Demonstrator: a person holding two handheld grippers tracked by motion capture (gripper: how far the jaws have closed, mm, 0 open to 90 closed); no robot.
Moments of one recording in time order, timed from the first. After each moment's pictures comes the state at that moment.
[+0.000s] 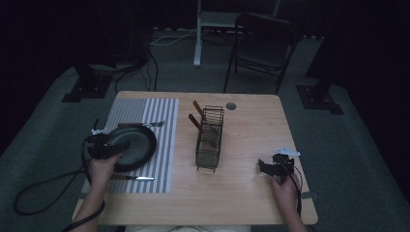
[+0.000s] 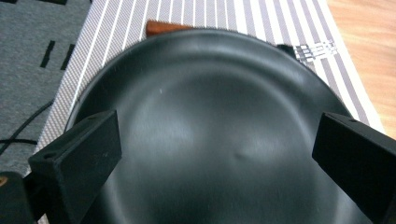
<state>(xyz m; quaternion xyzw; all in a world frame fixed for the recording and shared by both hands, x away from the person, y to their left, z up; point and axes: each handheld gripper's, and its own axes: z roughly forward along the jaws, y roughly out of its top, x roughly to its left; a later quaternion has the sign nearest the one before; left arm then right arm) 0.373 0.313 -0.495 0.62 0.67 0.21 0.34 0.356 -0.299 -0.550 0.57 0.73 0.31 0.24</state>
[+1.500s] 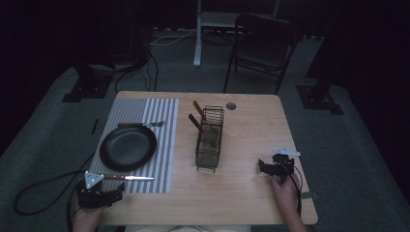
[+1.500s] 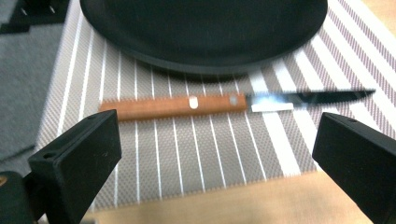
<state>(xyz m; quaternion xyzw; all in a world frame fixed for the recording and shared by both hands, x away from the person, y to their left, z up) 0.232 0.306 -0.520 0.70 0.59 0.25 0.31 0.355 -0.299 -0.550 0.57 0.72 0.31 0.24</state>
